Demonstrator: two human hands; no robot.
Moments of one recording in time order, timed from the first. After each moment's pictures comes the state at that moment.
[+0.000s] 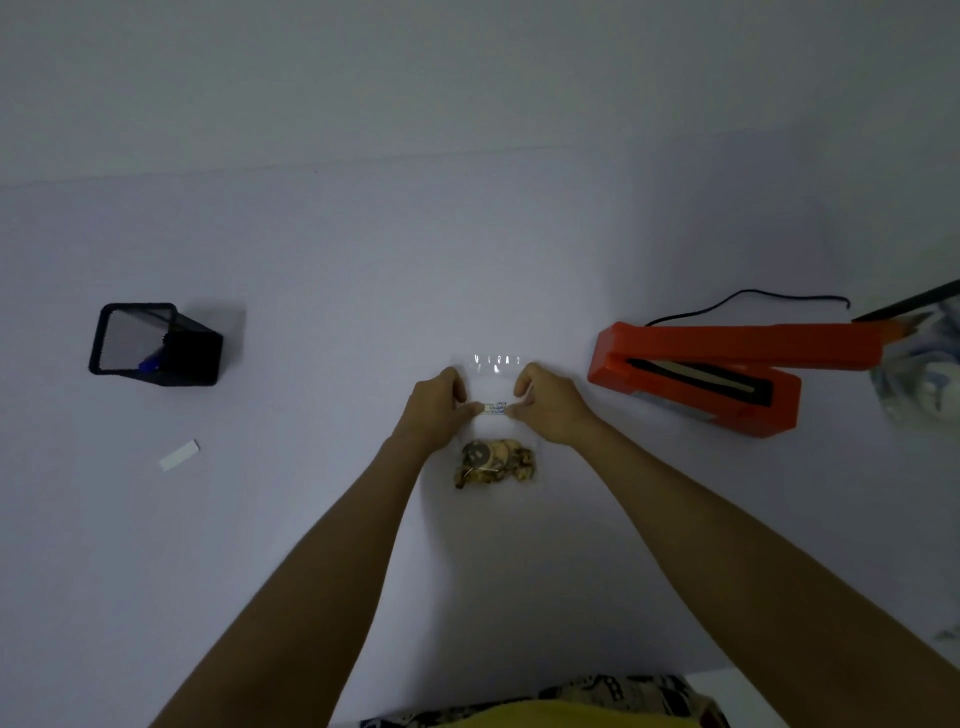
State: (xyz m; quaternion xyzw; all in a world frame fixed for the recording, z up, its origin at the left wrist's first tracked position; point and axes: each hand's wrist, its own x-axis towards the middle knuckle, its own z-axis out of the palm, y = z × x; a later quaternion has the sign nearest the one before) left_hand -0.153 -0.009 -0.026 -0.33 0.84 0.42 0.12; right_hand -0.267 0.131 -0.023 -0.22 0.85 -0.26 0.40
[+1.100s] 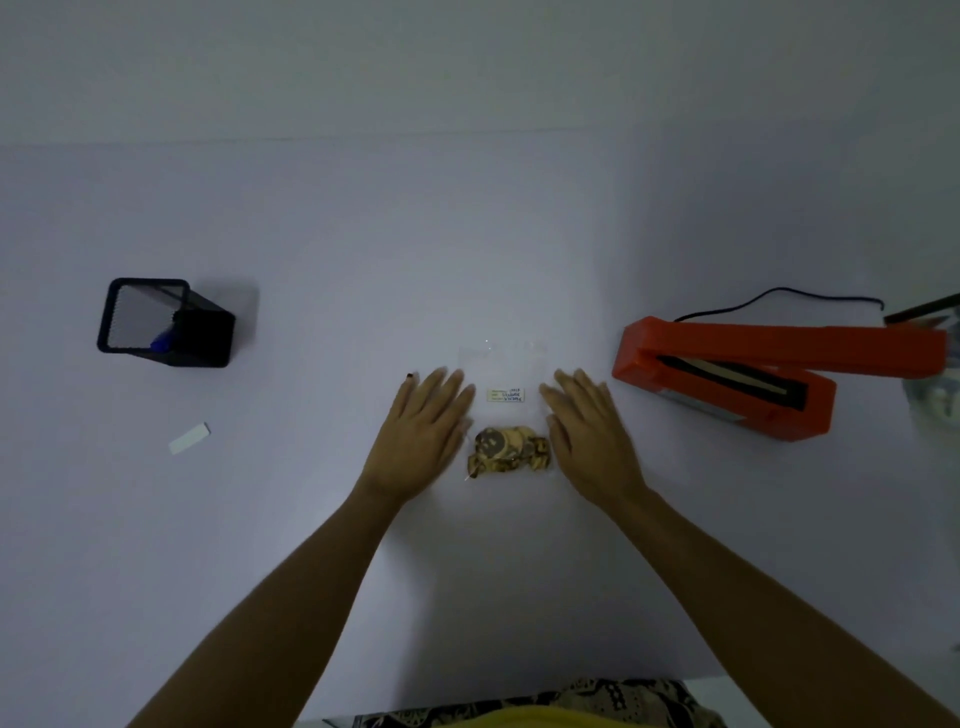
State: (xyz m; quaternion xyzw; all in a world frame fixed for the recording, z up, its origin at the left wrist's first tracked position) left_hand -0.077 -0.017 -0.062 -0.08 0.99 0.10 0.03; right_hand -0.229 0.186 -0.046 -0.42 0.88 -0.15 0.15
